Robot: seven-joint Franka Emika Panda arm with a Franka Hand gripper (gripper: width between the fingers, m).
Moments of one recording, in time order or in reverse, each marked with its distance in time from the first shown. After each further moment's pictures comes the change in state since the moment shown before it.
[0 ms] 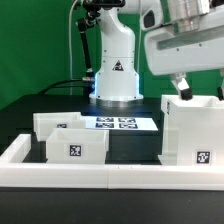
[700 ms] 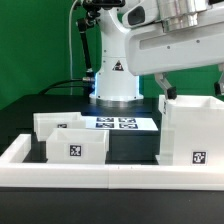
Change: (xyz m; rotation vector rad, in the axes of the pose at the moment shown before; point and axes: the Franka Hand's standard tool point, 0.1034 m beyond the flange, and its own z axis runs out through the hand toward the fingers) arm 0.001 0.009 -0.011 -0.018 -0.025 -0.446
